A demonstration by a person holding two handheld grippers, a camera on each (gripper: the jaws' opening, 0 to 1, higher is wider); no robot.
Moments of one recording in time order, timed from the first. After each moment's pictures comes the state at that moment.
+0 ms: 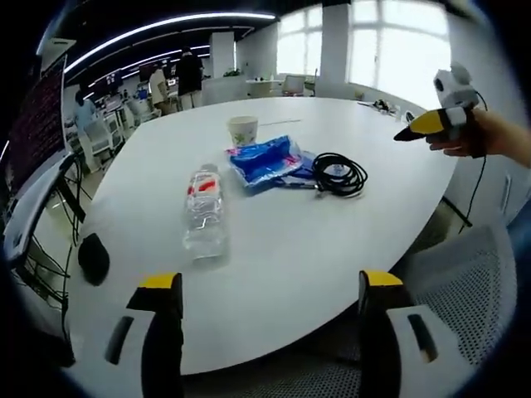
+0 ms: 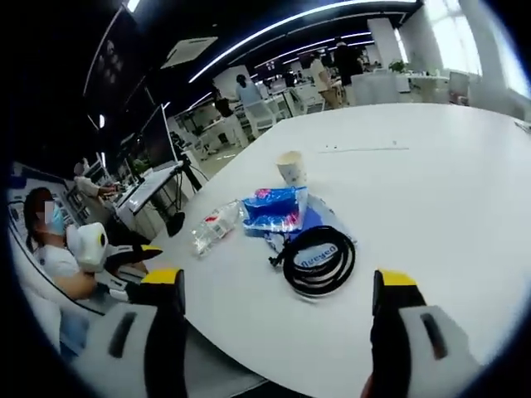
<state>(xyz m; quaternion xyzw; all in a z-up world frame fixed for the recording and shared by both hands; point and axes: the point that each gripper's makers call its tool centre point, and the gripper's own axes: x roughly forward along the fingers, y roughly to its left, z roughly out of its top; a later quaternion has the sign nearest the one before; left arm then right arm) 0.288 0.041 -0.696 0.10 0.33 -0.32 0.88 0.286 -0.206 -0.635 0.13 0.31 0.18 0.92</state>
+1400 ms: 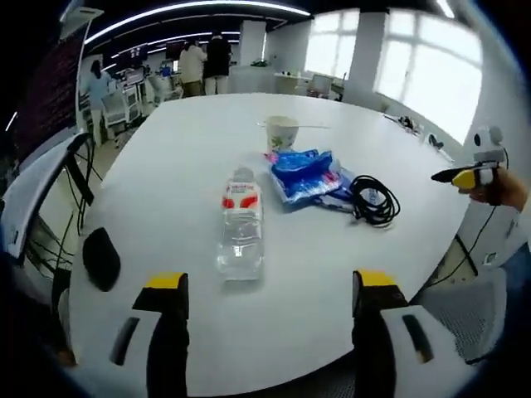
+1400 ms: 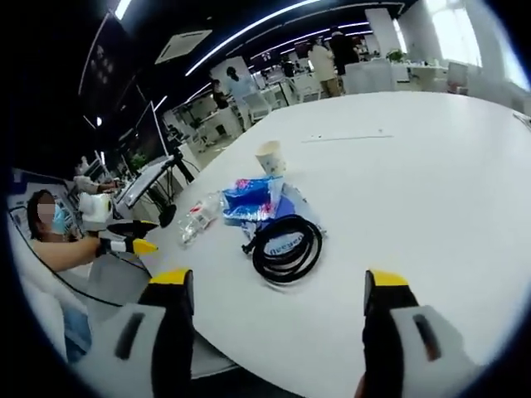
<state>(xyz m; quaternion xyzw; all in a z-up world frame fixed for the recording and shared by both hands) 0.370 0.058 -0.681 0.03 0.37 -0.27 0.89 0.291 -0.253 -0.659 0.14 0.35 0.18 0.91</state>
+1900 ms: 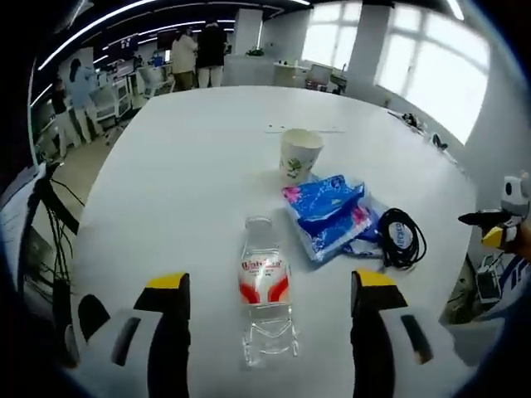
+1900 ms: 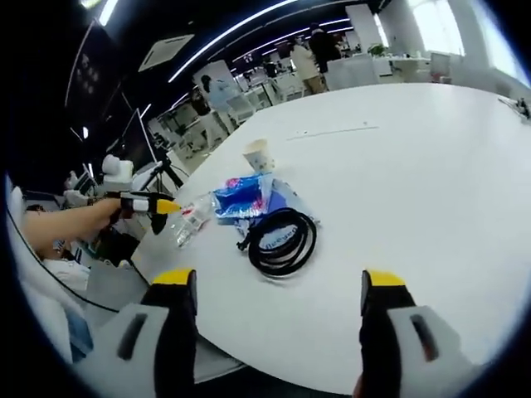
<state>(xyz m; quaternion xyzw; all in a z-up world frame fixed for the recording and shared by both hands) 0.463 0.026 -0.693 0.05 0.41 -0.28 0.87 0.281 -0.255 -0.660 0.16 0.35 0.14 0.91</state>
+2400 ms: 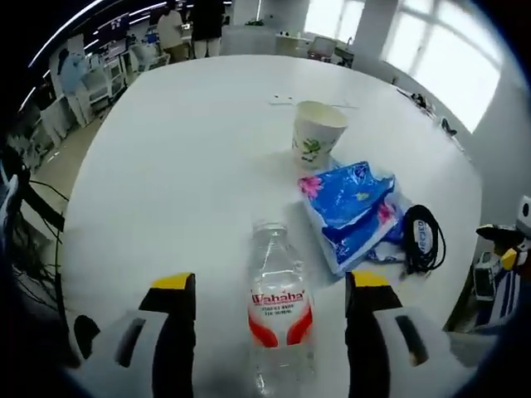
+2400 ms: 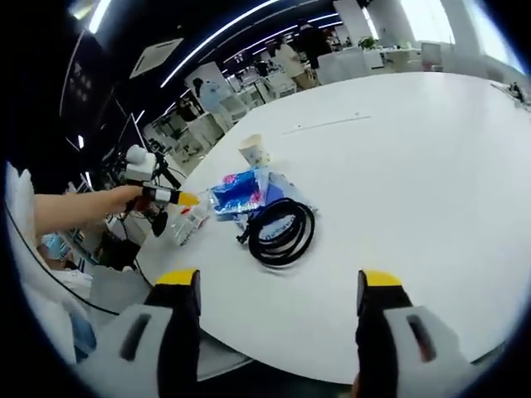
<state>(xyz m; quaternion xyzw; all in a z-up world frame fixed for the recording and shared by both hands) 0.492 0.015 -0.715 0.05 0.47 -0.27 0.84 0.273 -0.253 -0.669 0.18 0.36 0.14 0.91</state>
